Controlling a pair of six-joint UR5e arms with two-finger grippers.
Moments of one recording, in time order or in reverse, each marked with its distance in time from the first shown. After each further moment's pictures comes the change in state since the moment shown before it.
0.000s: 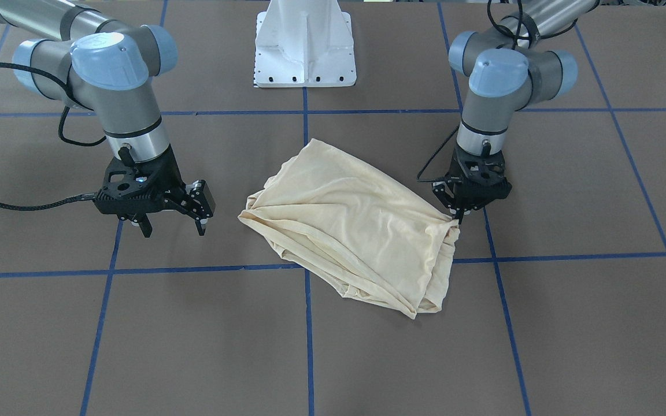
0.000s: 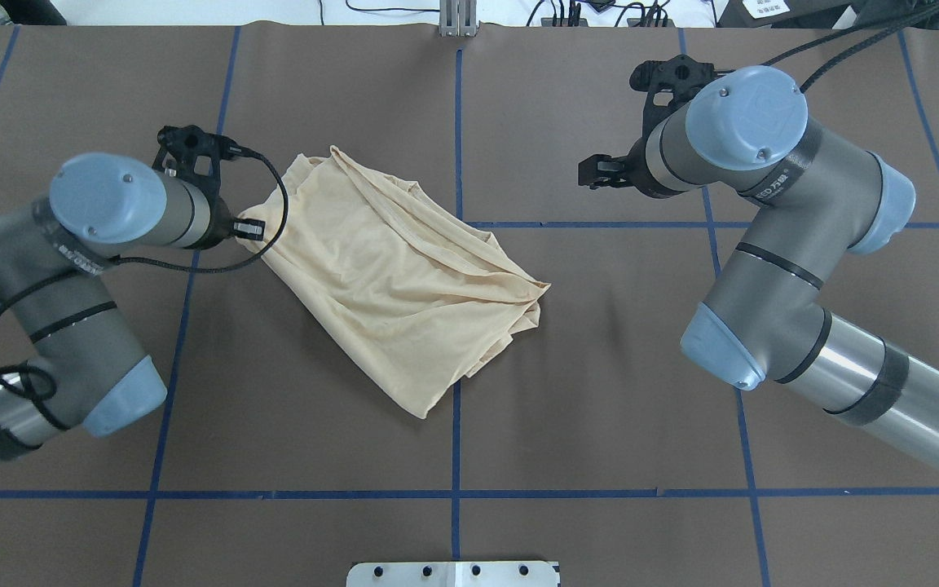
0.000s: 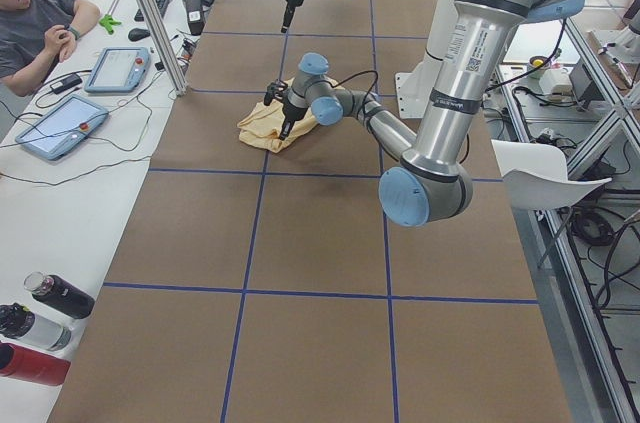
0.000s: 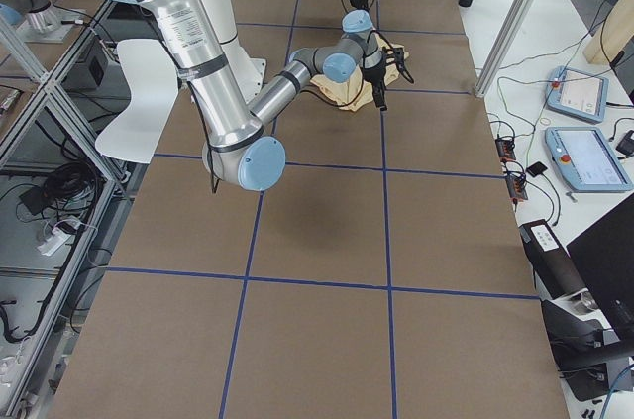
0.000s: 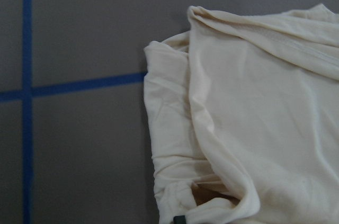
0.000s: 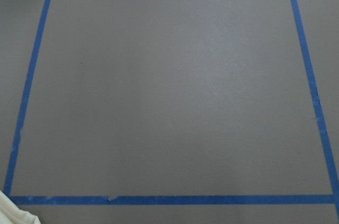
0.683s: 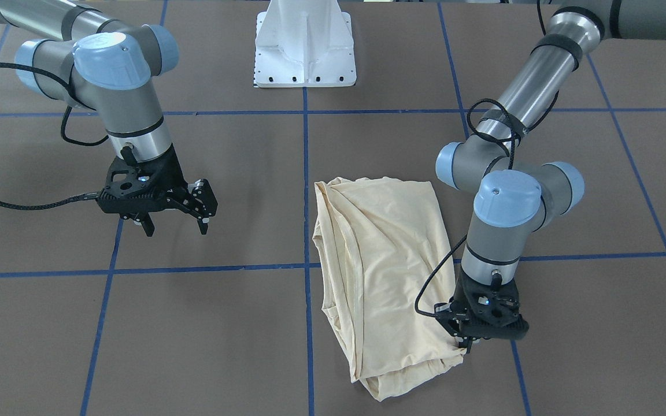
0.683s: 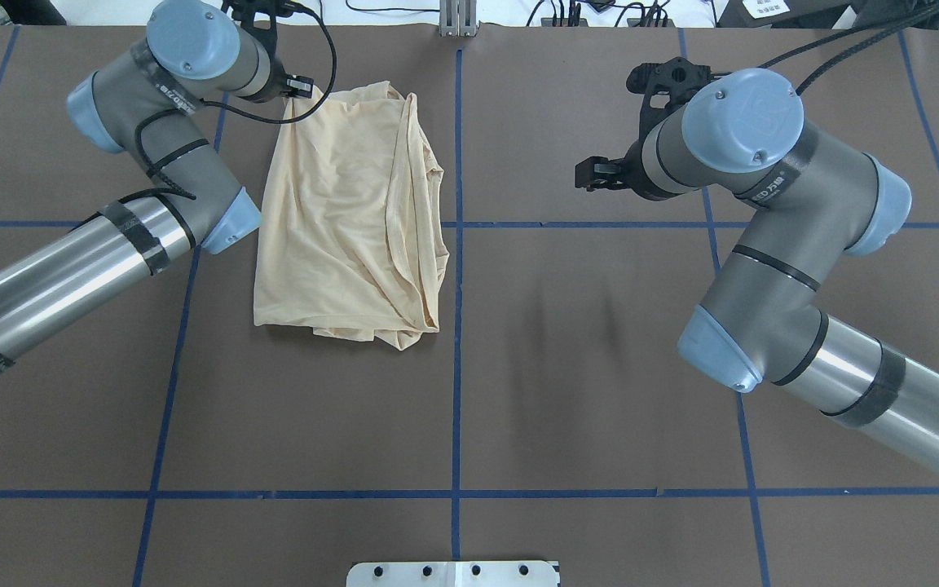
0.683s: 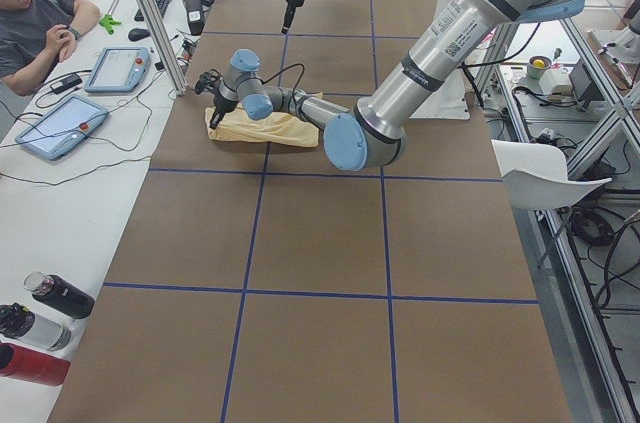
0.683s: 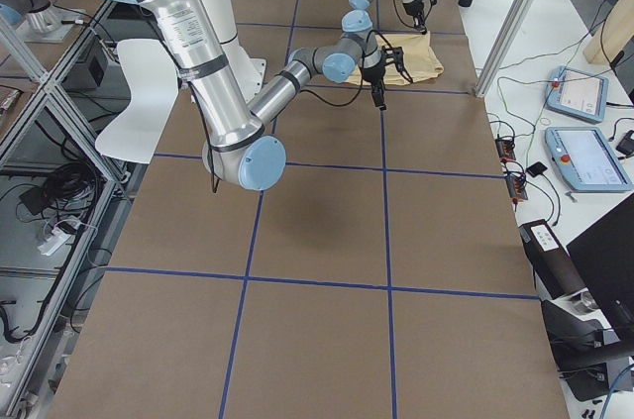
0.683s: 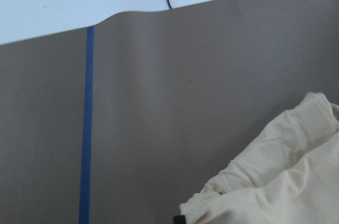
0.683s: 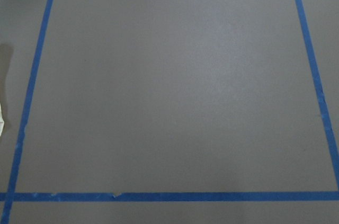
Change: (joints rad) left arm -0.154 -0.423 0.657 -0.329 -0.018 0.096; right arm -0.010 0.006 -0.001 0.000 0.000 0.009
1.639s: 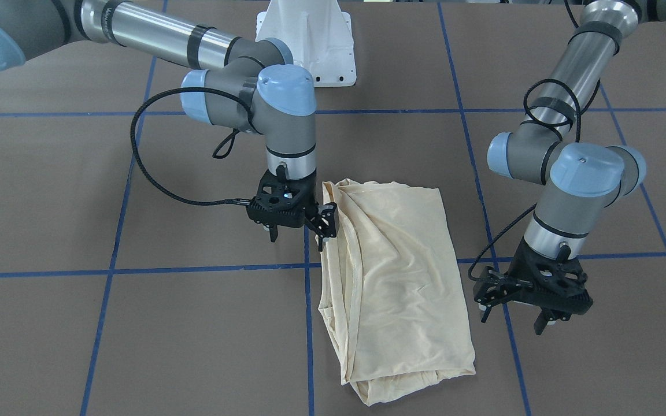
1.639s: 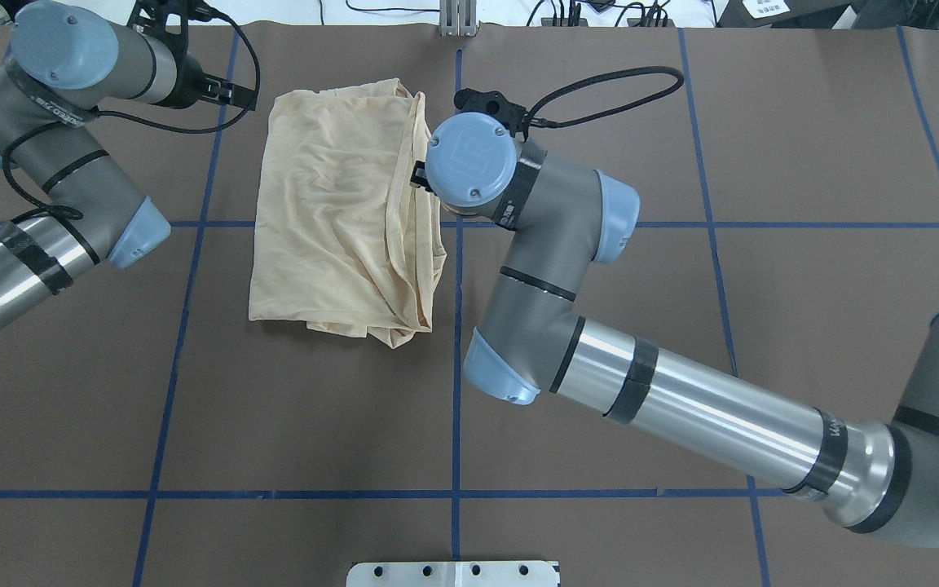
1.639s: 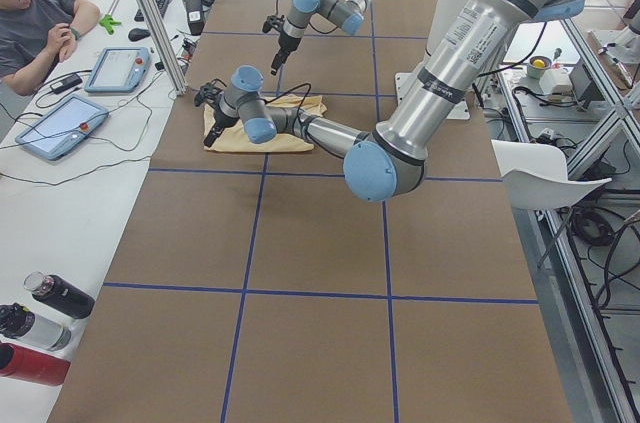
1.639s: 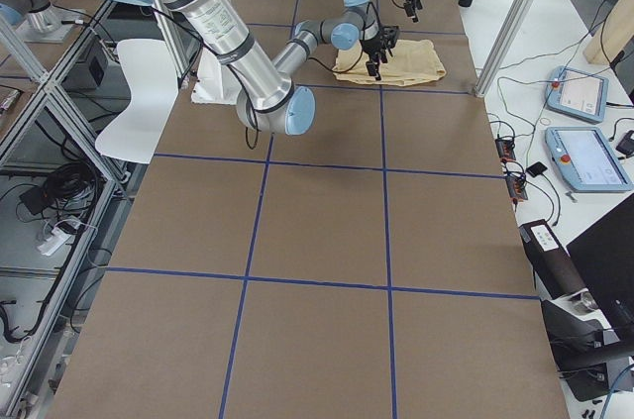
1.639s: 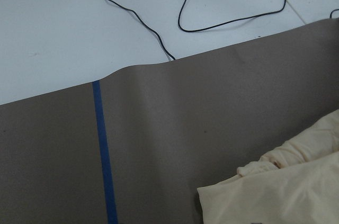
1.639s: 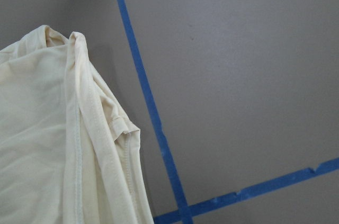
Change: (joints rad) left arm -0.064 0.231 -0.219 -0.095 -0.100 0.106; right arm -0.188 0.426 -0.439 -0.005 -0.201 0.424
